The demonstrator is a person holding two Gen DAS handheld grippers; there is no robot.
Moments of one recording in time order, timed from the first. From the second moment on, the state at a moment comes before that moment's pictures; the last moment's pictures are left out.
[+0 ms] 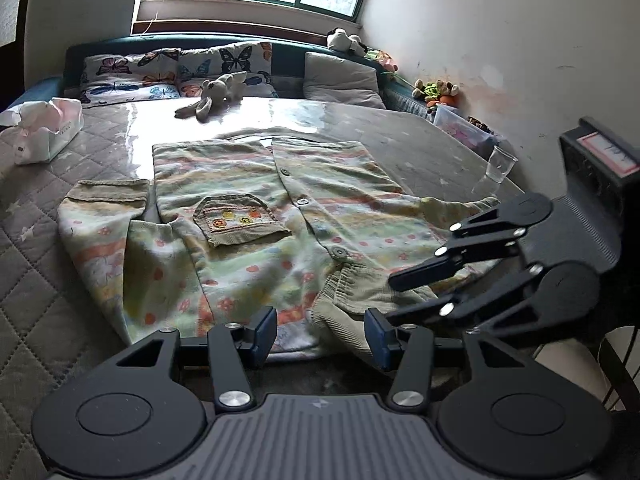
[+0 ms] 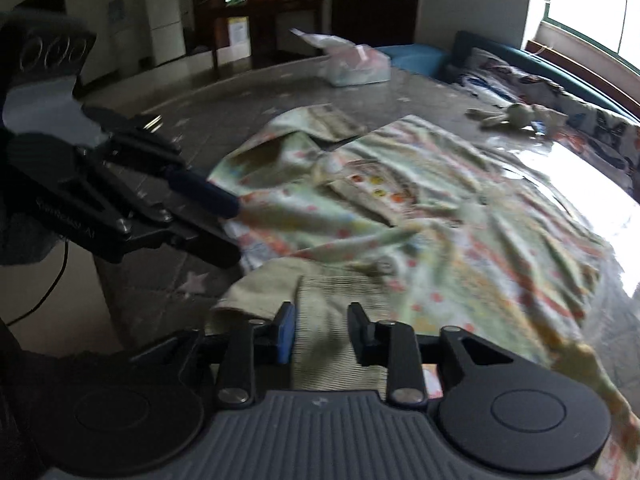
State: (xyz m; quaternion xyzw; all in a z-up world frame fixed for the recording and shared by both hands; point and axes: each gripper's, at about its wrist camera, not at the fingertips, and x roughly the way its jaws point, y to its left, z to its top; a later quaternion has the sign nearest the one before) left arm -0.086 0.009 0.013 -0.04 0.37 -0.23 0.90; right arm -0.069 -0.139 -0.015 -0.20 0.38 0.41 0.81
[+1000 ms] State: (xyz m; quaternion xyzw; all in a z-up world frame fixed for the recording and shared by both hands) left arm -0.058 -0.063 -0.023 0.05 0.38 -0.31 0.87; right arm -0.063 -0.202 0.011 -0.07 0.36 0.36 0.85
